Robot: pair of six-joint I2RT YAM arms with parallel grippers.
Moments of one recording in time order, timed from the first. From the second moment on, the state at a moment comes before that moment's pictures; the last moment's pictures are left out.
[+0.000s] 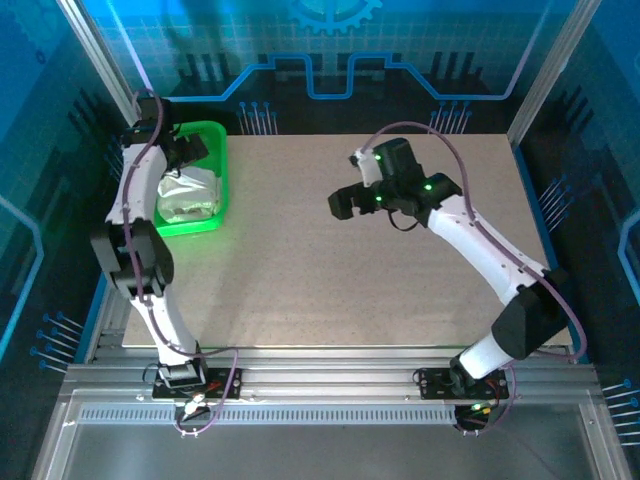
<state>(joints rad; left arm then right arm) 0.20 1.98 1.91 -0.92 -0.06 -0.43 0.54 1.56 1.50 -0.71 -0.20 0.15</state>
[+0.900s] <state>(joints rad) 0.24 2.04 2.01 -0.86 0.16 -0.54 0.53 1.45 1.42 -0.77 -0.26 0.18</state>
